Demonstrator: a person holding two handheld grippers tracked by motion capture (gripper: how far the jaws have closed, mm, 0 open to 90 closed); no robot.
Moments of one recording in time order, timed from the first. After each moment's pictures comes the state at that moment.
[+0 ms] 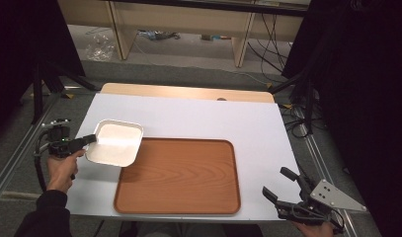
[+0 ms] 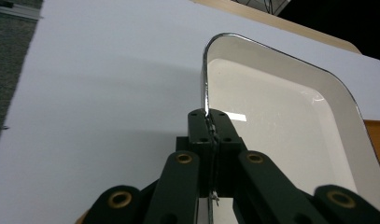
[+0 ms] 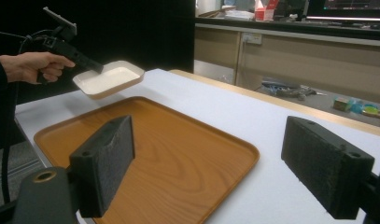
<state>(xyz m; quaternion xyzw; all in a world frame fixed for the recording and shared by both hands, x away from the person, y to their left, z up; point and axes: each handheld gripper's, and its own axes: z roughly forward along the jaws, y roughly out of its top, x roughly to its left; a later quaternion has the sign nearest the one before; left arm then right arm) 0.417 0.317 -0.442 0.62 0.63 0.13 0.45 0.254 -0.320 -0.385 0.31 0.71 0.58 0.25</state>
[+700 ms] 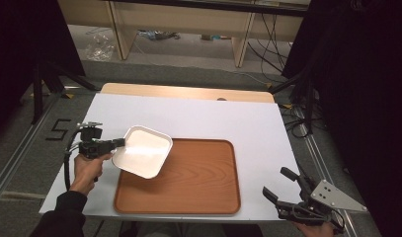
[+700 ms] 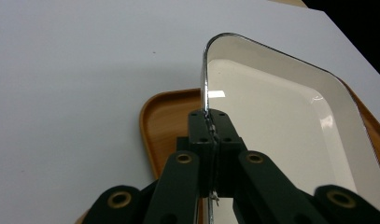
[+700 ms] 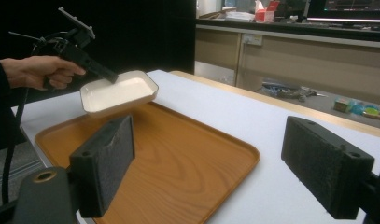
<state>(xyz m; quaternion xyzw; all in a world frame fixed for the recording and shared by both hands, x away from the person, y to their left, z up) 0.419 0.242 -0.438 0.69 0.56 0.08 0.46 0.253 -0.320 -0.384 0.31 0.71 0.58 0.25</state>
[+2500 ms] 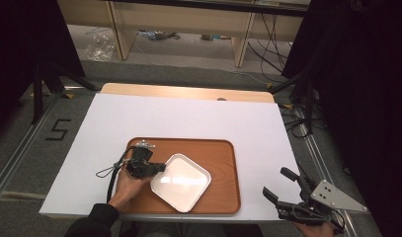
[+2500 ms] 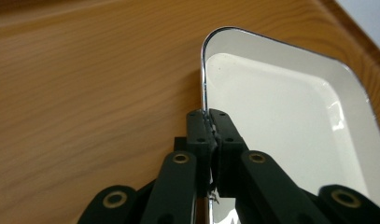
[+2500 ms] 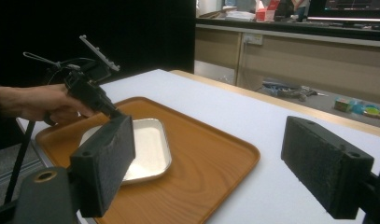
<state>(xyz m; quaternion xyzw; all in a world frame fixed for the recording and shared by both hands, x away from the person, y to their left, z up) 0.396 0.126 -0.473 0.80 0.46 0.03 0.37 0.252 -0.321 -0.384 0.31 0.72 0.57 0.24</state>
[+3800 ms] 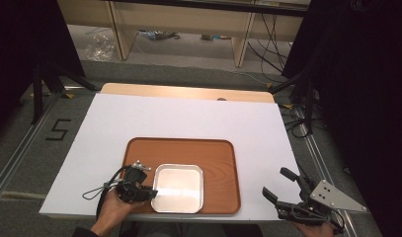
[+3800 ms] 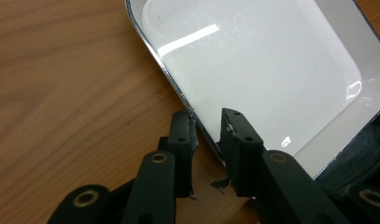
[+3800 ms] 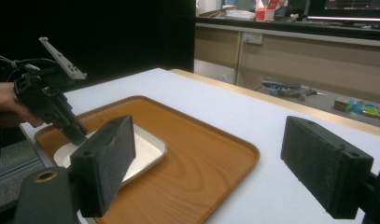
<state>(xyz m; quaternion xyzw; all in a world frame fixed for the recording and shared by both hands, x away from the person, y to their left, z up) 0.355 0.149 -0.461 0.91 0.31 0.10 0.26 0.253 -0.320 -0.385 0.31 0.71 0.58 0.25</state>
